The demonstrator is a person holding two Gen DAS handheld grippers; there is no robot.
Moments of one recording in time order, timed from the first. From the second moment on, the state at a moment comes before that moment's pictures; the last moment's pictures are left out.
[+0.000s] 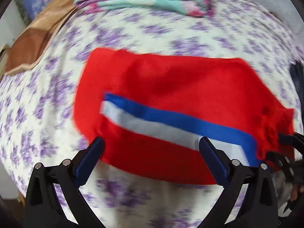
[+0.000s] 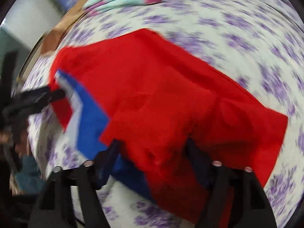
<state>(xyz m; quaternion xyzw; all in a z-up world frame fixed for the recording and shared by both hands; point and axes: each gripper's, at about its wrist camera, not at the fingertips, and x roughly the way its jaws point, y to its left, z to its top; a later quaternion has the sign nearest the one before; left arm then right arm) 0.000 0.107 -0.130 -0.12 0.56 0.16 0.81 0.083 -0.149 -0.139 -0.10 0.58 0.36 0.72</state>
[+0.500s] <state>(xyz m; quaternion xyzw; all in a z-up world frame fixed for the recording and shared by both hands) 0.003 0.142 -0.098 -0.11 0.50 0.20 0.83 0.129 -0.248 -0.126 0.10 0.60 0.30 0.73</state>
